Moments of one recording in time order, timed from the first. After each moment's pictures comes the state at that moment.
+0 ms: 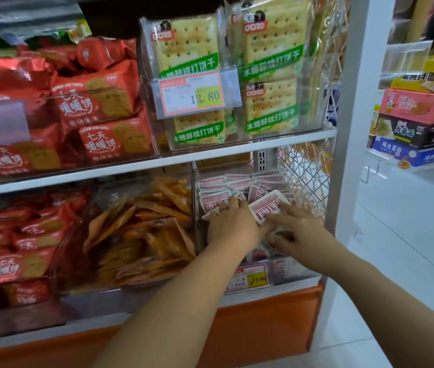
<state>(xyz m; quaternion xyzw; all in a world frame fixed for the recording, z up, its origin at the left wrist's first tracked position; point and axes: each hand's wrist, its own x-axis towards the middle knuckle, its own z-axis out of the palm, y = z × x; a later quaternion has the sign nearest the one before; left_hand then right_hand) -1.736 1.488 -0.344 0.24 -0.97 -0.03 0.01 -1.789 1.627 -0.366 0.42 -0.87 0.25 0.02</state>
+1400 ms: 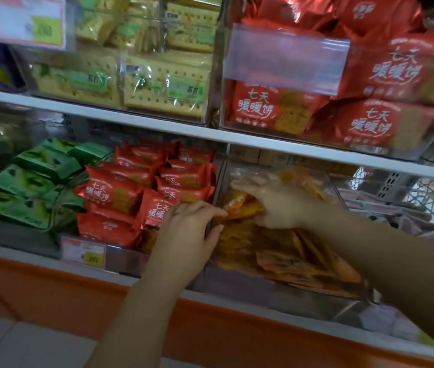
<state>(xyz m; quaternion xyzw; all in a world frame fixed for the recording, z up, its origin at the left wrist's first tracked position) -1.482 1.261 -0.367 0.24 -0.89 -0.19 0.35 -1.680 1.321 -0.313 0.63 -0.77 -0.10 0.03</state>
